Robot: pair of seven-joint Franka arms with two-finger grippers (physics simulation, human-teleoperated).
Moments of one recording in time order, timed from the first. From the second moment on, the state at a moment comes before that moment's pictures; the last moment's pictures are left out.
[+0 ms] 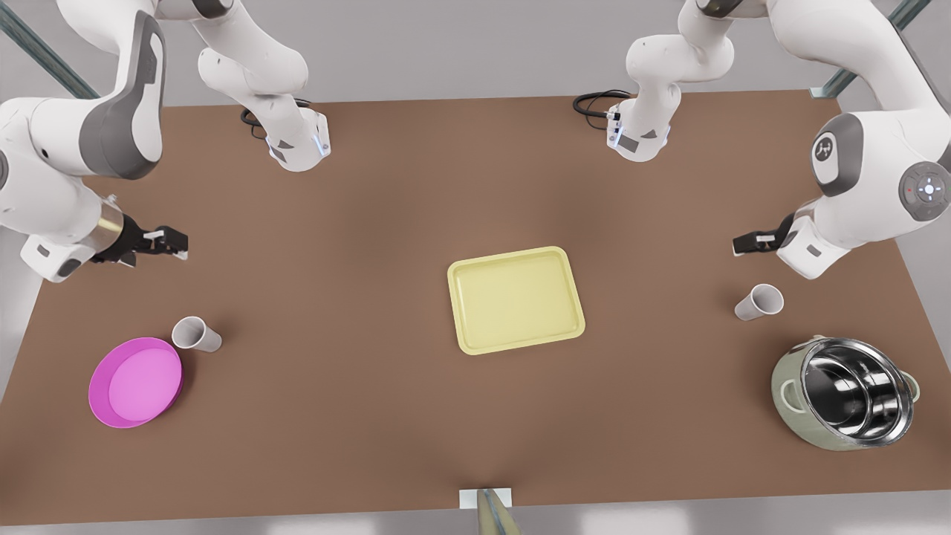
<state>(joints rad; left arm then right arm) -0.02 0.17 0.04 -1.50 -0.02 1.46 -0.02 -0.07 0.10 0.02 -1.49 -0.04 1.47 -0.19</state>
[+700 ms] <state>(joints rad) 0.20 0.49 0.21 -1.84 -0.08 2.12 0.12 -0.30 0.63 0.01 -1.47 -0.03 1.81 -0.28</state>
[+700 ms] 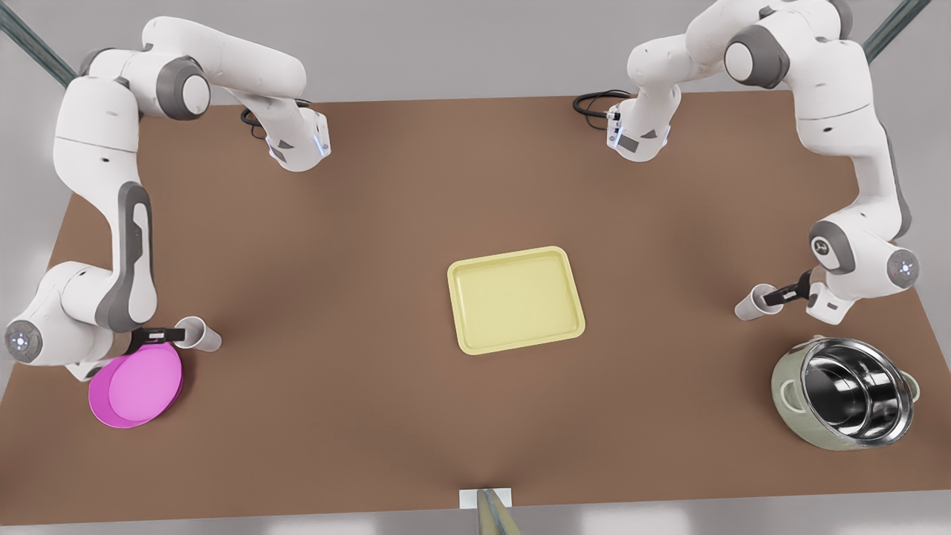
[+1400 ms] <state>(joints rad) 0.14 0.45 0.17 -1.88 -0.12 2.22 0.18 -0.34 0.71 0.02 -1.53 -0.01 1.94 -0.33</state>
